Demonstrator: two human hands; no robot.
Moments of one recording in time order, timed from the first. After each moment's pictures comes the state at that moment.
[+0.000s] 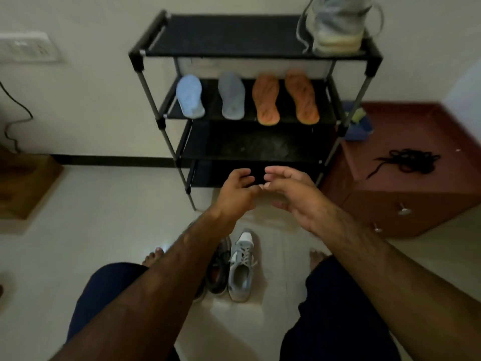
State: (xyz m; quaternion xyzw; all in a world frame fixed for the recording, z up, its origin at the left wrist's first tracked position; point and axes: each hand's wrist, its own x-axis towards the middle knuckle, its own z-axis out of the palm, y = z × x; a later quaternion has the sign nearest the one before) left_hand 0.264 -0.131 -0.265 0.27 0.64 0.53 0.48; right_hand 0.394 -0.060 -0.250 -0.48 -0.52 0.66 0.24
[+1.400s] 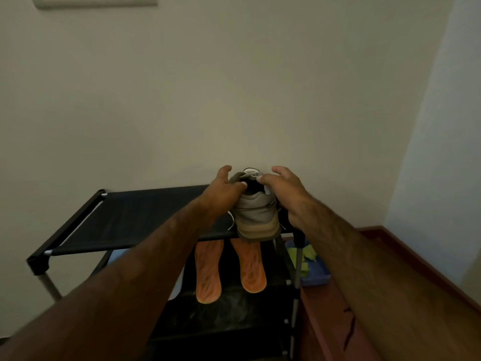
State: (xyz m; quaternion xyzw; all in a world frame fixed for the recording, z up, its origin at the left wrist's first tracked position) left_hand 0.255 0.180 -0.032 0.50 0.64 0.48 0.34; right_hand 0.398 0.233 -0.040 -0.46 -0.57 0.52 0.44
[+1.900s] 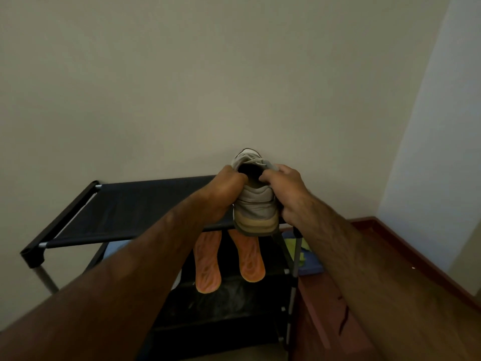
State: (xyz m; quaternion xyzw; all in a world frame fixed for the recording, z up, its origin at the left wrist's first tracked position) left_hand 0.257 0.187 -0.038 0.49 0.61 0.48 0.39; right_hand 0.390 0.218 -0.048 -0.45 -0.51 0.55 0.48
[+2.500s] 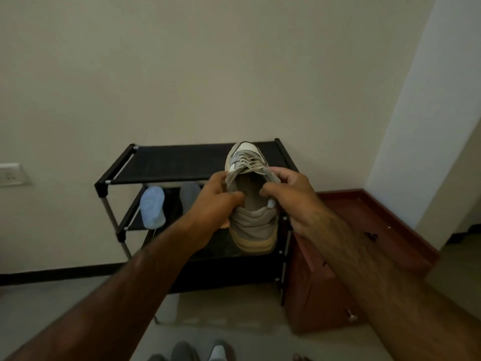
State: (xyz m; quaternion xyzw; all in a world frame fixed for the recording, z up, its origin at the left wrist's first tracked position) left_hand 0.277 -0.043 -0.066 0.47 0.57 0.53 0.41; right_hand 0.431 0.035 -0.069 -0.41 -0.58 0.55 0.44
